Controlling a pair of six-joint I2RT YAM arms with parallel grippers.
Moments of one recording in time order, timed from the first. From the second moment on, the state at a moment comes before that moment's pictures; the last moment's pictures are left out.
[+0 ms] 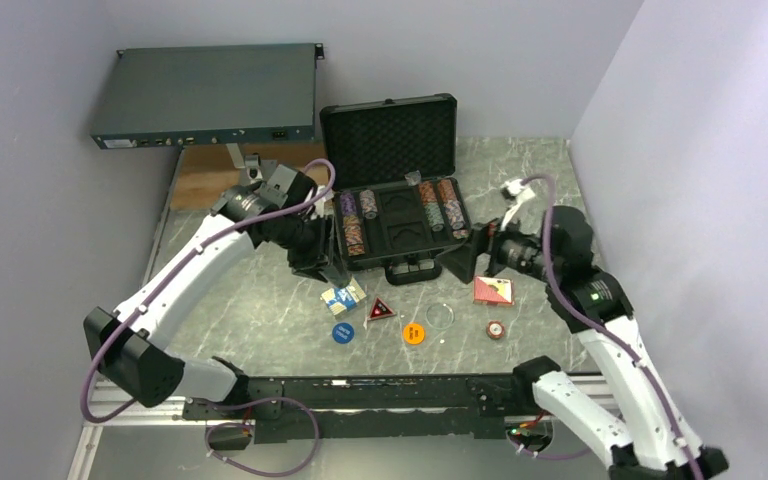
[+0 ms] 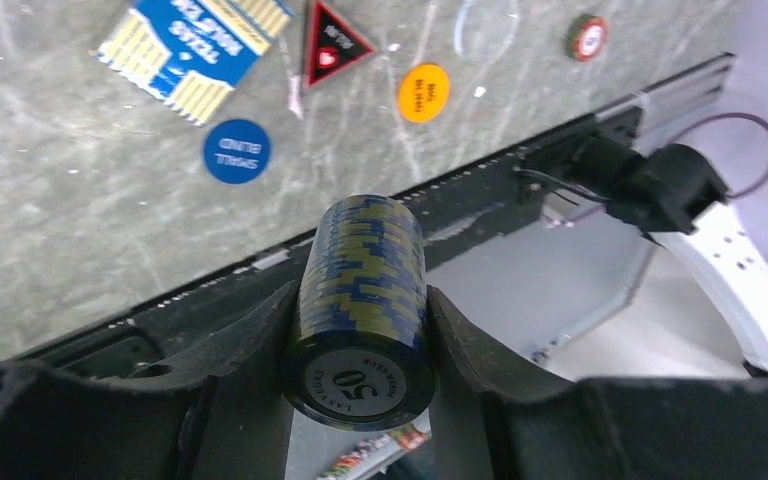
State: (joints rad) left arm -0.55 1.35 1.37 -1.13 0.36 -0.59; right arm 0.29 0.75 0.98 -0.58 -0.53 0.30
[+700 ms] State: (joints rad) left arm -0.55 1.42 1.52 -1.14 0.75 -0.86; right arm 0.95 0.88 0.98 -0.33 -0.18 0.10
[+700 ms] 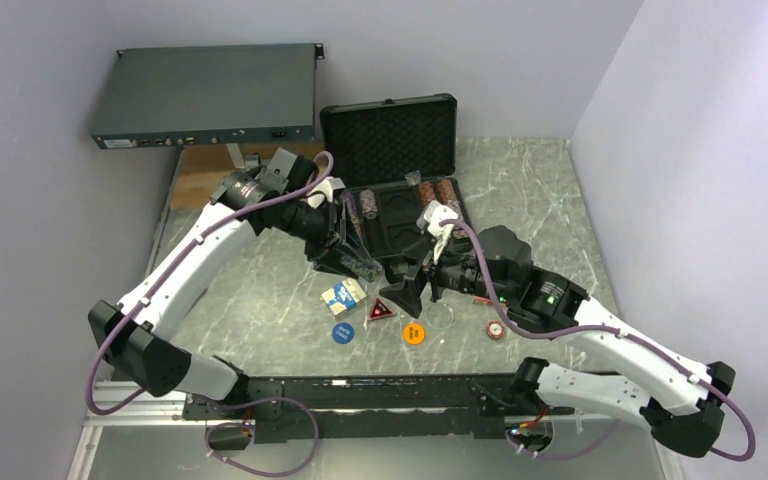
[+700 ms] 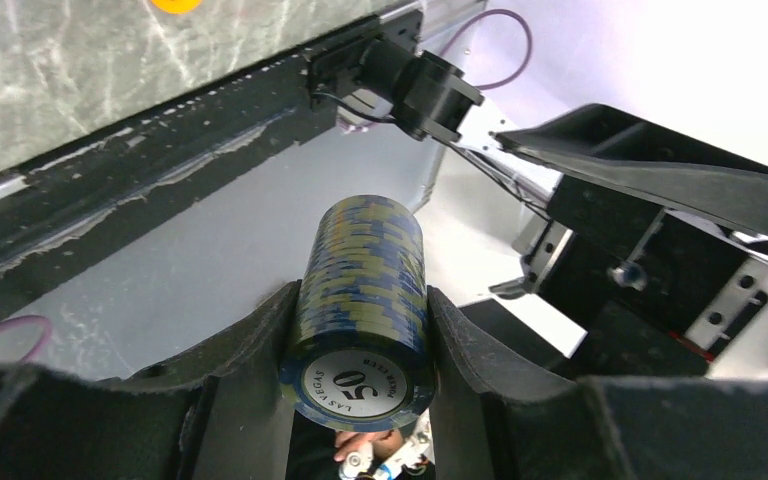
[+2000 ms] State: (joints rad) left arm -0.55 1.42 1.63 -1.23 0.79 -0.69; right arm 0.96 1.02 0.98 -0.10 -0.27 0.10
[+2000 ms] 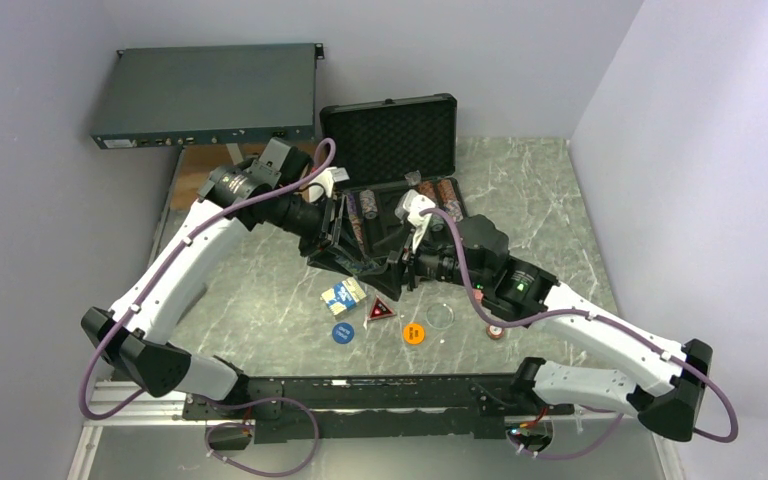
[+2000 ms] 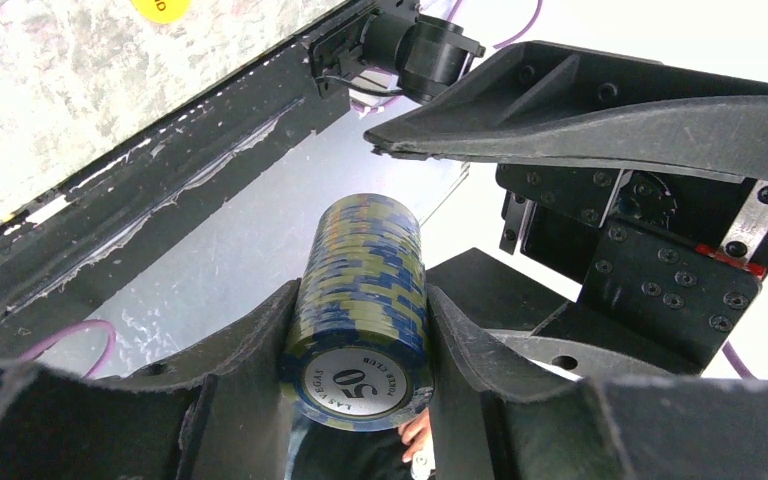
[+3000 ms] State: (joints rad) left arm -0.55 1.42 1.63 -1.24 0.82 -0.64; right arm 1.00 1.07 0.98 -0.06 -0.27 0.18
